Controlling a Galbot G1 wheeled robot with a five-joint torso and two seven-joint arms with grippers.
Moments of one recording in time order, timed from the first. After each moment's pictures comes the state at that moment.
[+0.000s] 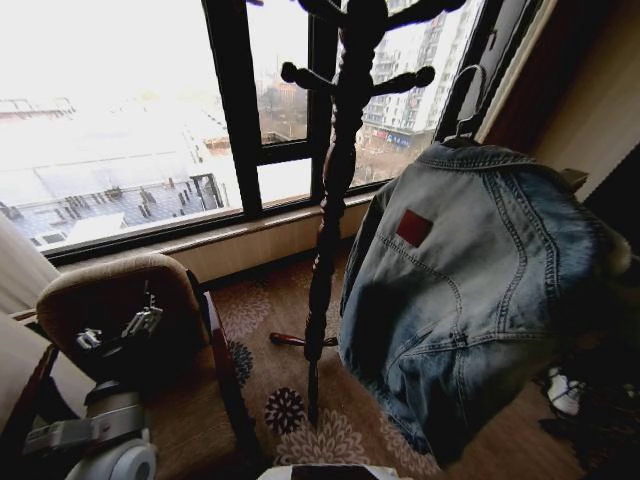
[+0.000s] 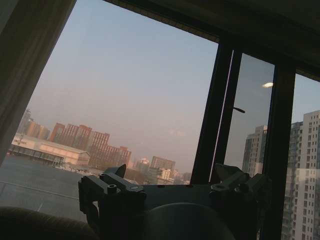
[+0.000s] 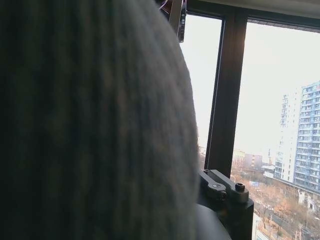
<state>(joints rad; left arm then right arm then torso) 1.78 -1.55 -0.87 -2.45 -0.48 -0.19 -0.07 -0.42 0.14 0.00 2.08 1.36 0.01 0.11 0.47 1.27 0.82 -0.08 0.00</state>
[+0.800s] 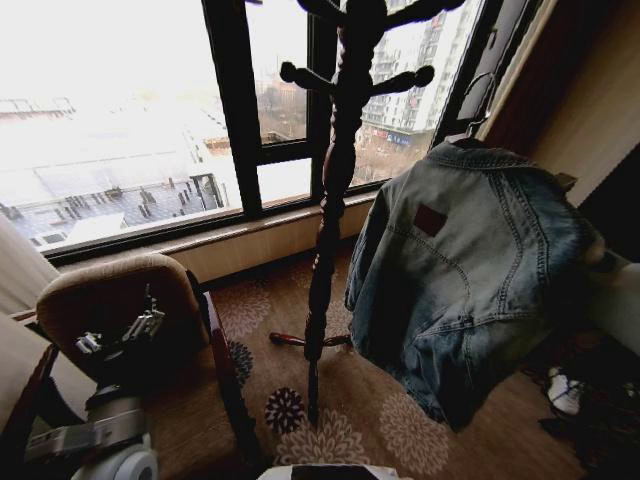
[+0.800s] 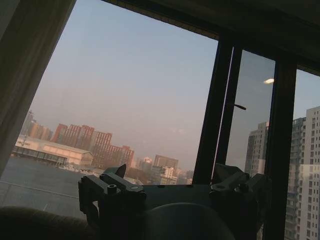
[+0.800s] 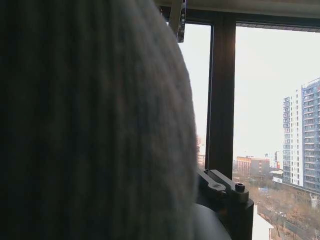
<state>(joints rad) 1.80 -1.59 -0.86 -2.46 -0.44 -0.19 -0.06 -0.38 0.24 -0.06 1.90 1.35 0.08 -0.02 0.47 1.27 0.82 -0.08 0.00</state>
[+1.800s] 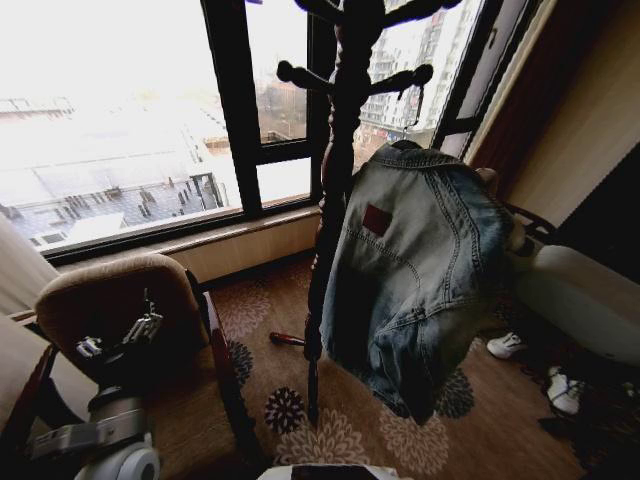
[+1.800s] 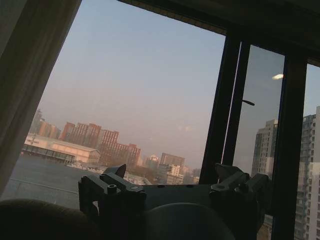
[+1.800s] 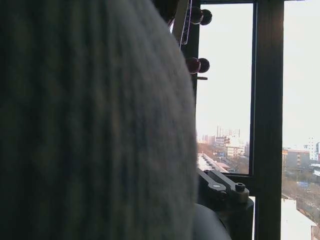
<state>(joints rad) 1.78 -1.61 -0.87 -2.42 -0.43 -0.20 -0.06 -0.03 0.41 -0.38 1.93 1.32 -0.03 0.06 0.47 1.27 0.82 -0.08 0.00</state>
